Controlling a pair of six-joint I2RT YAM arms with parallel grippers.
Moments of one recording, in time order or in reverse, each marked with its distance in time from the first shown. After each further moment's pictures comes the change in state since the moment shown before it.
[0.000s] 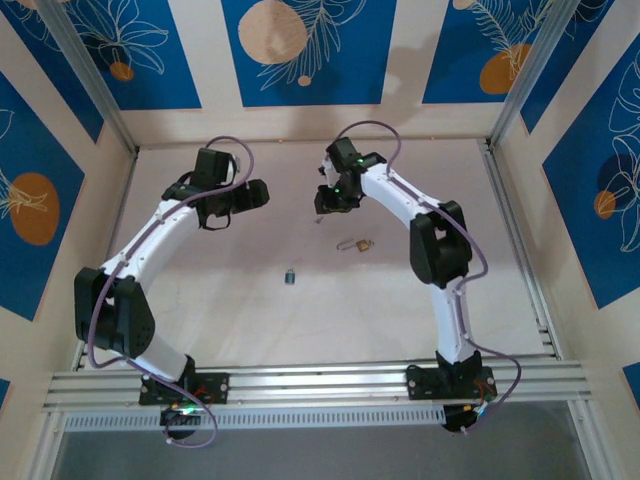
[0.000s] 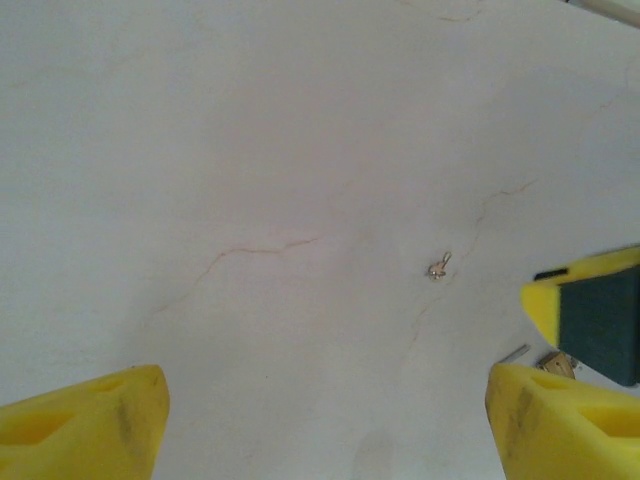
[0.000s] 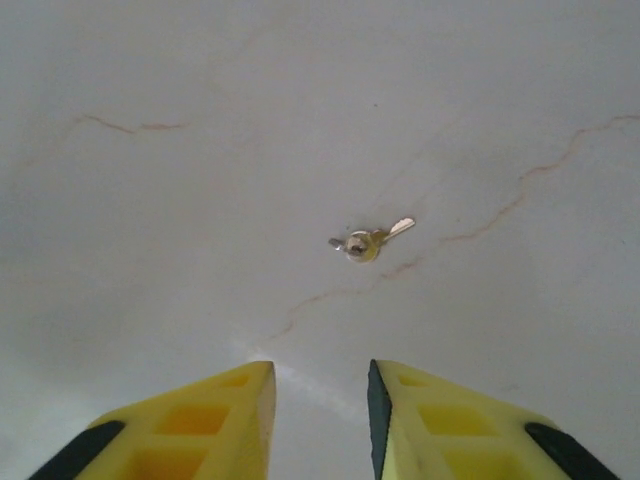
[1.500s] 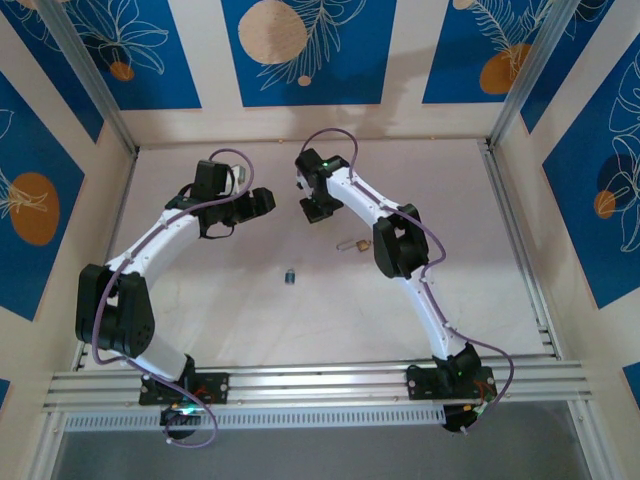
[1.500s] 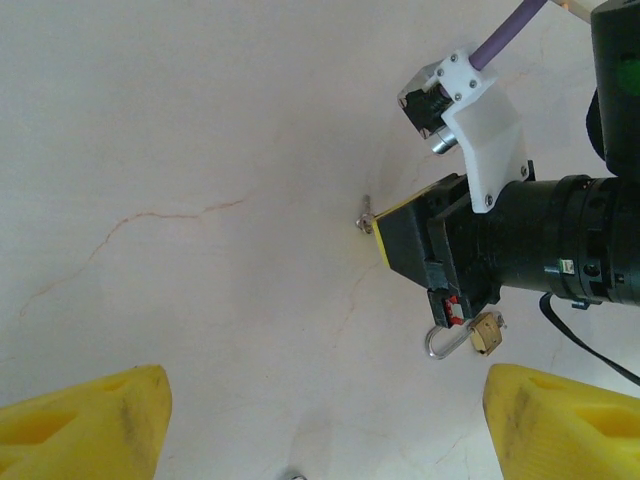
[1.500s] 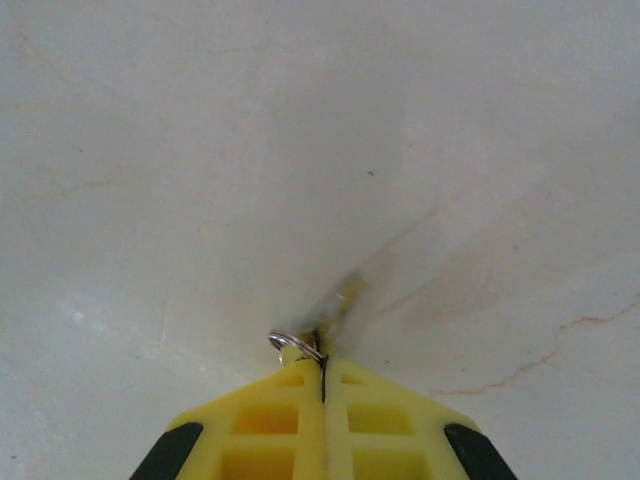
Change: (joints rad) left arm 0.029 0.000 -0.125 0.162 0.198 -0.055; right arm 0.100 0.335 0.407 -0.220 0.268 -0.165
